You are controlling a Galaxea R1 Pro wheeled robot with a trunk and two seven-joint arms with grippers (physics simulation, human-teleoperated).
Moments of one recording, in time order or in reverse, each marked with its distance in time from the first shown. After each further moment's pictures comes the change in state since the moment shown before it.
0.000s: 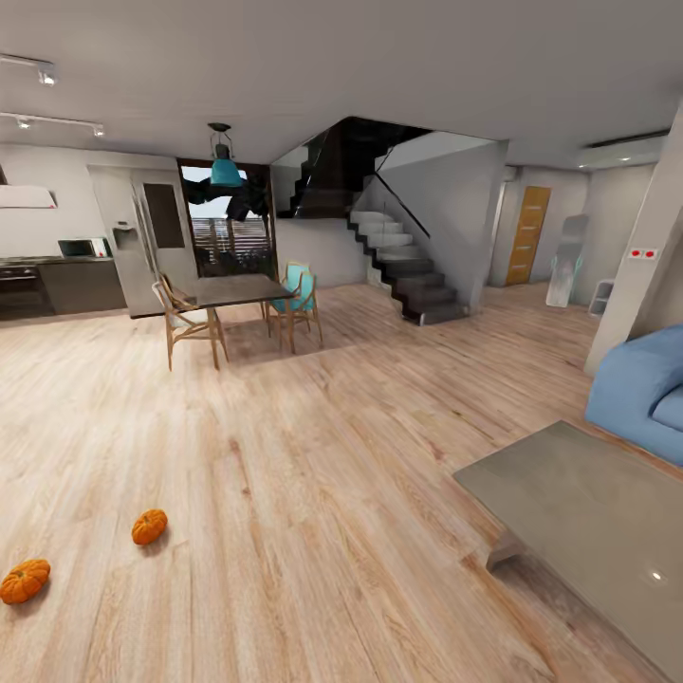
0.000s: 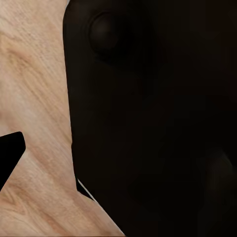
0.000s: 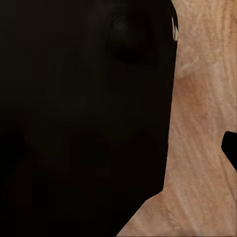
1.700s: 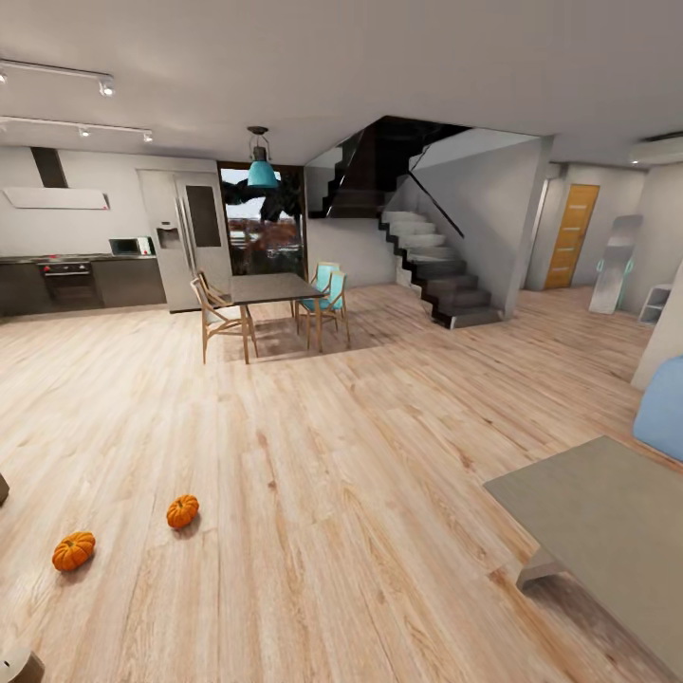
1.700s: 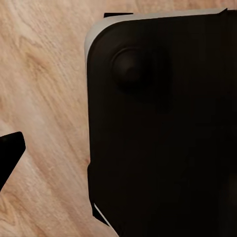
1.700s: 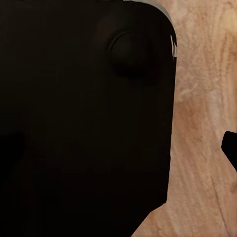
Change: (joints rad) left arm 0.009 0.025 -0.002 -0.022 0.000 -0.078 -0.001; right arm -0.004 0.005 -0.003 -0.001 -0.015 -0.036 -0.007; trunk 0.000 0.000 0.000
